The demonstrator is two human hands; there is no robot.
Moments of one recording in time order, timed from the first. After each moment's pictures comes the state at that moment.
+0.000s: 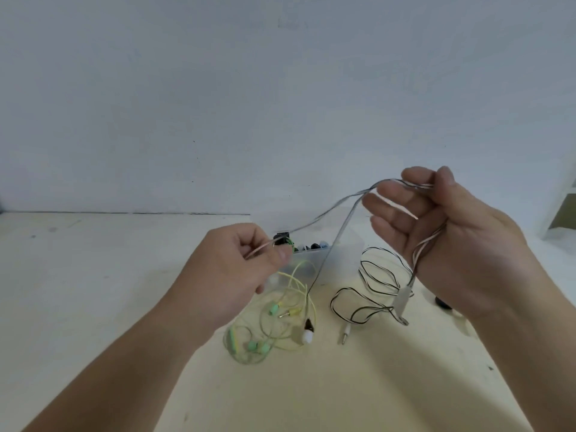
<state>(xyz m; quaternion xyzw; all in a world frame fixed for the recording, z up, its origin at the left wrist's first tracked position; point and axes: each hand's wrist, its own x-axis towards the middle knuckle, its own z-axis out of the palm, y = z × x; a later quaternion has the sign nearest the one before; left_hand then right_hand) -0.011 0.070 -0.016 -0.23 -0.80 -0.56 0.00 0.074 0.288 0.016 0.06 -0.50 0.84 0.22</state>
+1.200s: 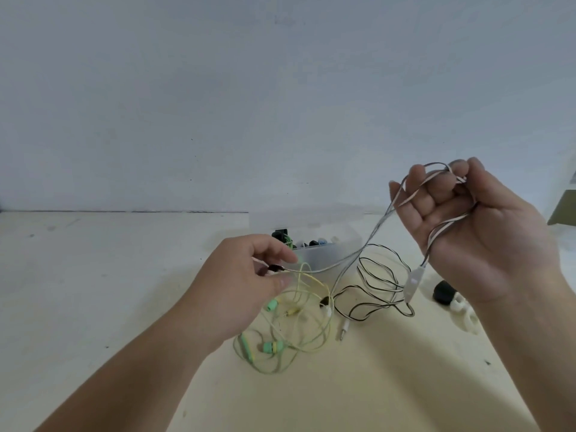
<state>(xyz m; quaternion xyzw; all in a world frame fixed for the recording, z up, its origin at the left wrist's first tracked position) -0.009 0.076 -0.029 -0.25 -0.80 -0.54 -0.04 0.075 0.297 0.024 0.06 -0.31 0.92 0.25</state>
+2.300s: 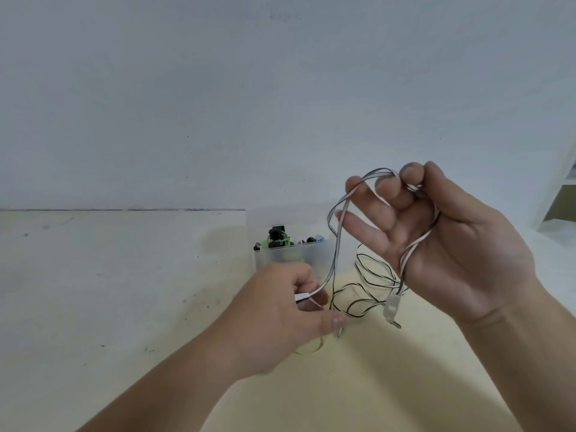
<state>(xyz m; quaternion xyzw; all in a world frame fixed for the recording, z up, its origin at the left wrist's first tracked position) 0.013 0.097 -0.047 -0.35 -0.79 -0.49 -0.10 0.073 0.288 0.006 0.14 -0.38 0.91 0.07</state>
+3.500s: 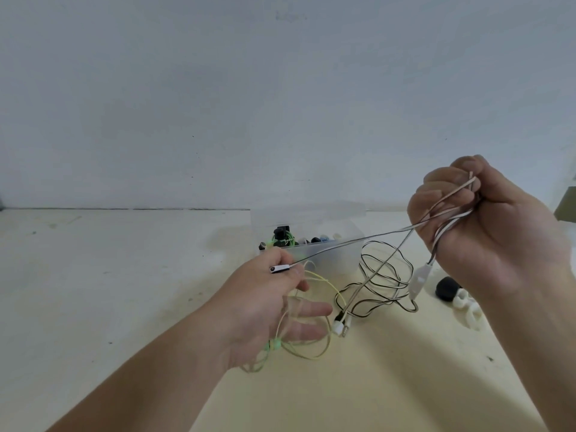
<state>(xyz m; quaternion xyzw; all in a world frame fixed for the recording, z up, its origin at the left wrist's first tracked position) 0.010 0.093 -0.032 -0.11 -0.63 -0.71 -0.30 0.076 0.303 0.021 0.07 -0.26 0.94 0.19</state>
